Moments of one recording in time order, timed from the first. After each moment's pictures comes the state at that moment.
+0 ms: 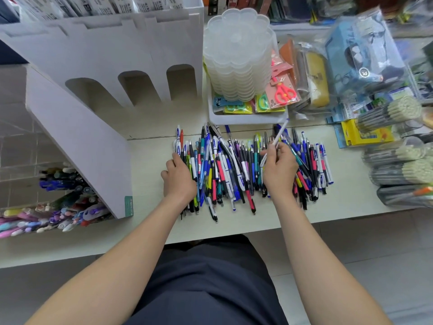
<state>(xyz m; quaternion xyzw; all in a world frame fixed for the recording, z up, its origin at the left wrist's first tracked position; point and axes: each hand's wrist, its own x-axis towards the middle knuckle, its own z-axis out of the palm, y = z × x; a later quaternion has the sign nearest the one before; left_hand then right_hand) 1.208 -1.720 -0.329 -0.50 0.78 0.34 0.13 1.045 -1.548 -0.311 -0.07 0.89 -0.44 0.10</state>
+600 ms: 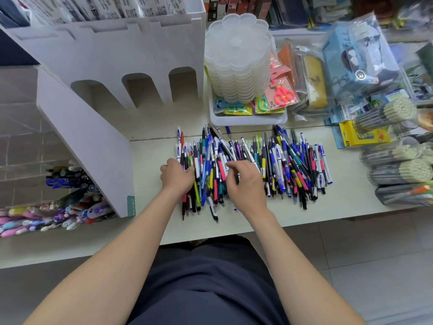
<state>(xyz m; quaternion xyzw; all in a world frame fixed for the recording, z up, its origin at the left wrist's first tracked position) 1.211 -1.744 -0.348 -0.57 0.69 0.44 0.10 1.117 -1.566 -0.320 -0.33 0.88 -0.34 0.09</state>
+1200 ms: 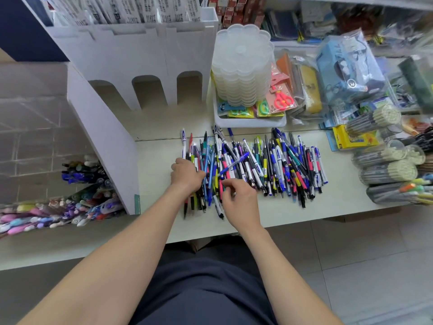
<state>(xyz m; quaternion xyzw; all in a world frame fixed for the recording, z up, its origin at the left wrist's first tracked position) 1.206 -1.741 -0.340 -0.49 0.77 0.38 0.17 1.175 -1.561 -0.316 -0.25 0.89 -0.34 0.16</state>
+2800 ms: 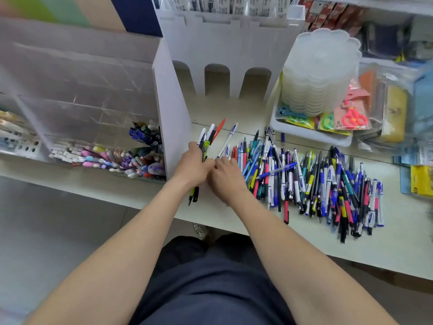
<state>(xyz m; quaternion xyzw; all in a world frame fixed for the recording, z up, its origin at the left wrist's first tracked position) 1.290 -1.763 -0.286 -0.55 0.73 0.41 0.01 1.189 -1.677 -0.358 -0.69 0.72 0.01 0.08</state>
